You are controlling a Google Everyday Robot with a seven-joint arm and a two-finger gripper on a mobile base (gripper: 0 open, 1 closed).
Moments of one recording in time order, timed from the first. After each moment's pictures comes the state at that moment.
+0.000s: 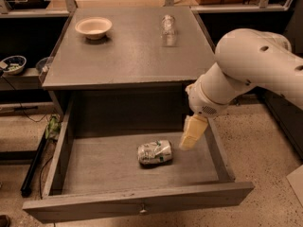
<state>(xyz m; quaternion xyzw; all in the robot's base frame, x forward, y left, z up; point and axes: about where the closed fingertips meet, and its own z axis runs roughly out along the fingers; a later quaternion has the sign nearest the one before) 0.517 -0.095 0.795 -0.63 0.74 0.05 0.21</state>
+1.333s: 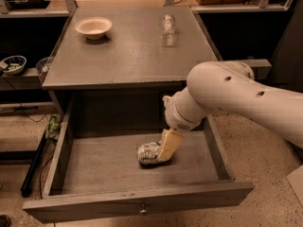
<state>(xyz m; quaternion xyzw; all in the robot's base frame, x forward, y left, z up) 0.517 -0.035 0.751 -0.66 0.71 0.05 0.25</state>
